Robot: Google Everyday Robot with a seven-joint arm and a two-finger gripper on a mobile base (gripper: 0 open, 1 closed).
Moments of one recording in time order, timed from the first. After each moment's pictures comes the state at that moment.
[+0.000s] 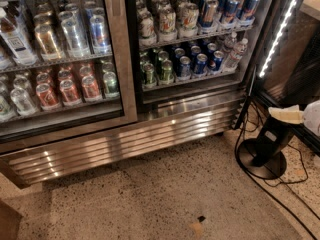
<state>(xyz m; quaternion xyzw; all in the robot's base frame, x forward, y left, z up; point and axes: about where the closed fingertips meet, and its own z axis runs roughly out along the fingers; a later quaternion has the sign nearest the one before) 0.633 -0.453 0.780 -0.20 0.74 -0.13 0.63</state>
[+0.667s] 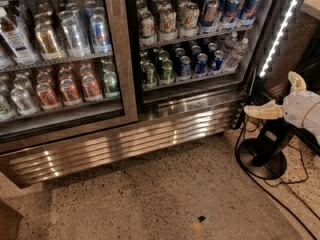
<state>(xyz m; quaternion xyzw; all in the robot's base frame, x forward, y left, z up) 0.637 -0.341 0.803 -0.30 0.70 0.04 0.65</state>
